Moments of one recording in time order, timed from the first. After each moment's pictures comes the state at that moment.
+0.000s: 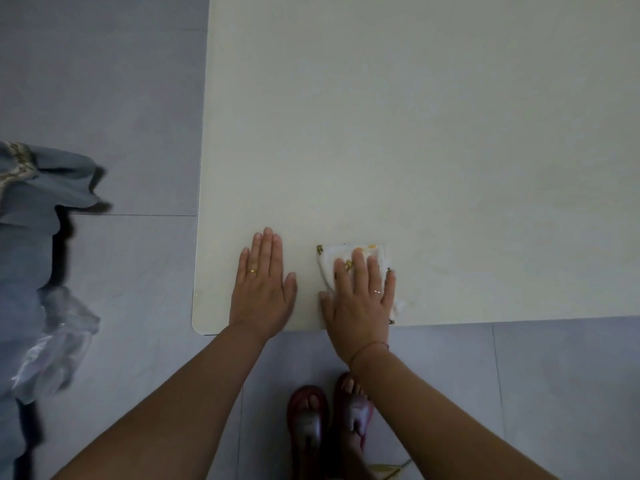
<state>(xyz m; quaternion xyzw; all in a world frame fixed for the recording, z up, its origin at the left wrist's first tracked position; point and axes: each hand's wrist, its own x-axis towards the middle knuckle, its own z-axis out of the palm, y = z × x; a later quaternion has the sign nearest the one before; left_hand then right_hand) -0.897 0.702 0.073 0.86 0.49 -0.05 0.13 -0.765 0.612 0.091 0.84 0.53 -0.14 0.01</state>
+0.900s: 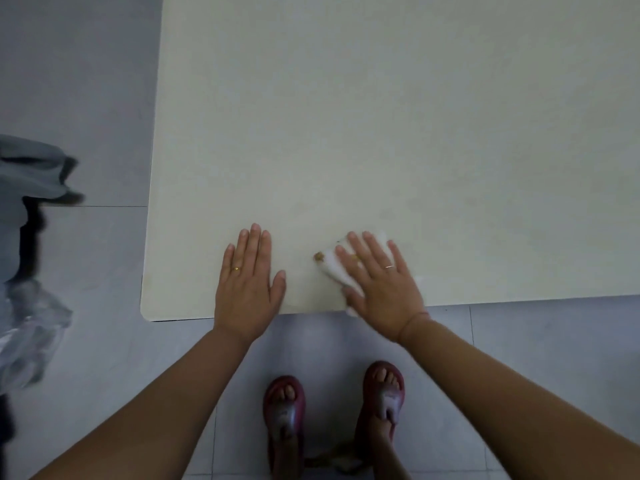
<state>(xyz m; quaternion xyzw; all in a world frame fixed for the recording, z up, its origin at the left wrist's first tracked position) -0.861 0.660 0.064 0.86 0.49 -0.01 0.11 -0.640 0.561 0.070 0.70 0.70 -0.09 0.07</state>
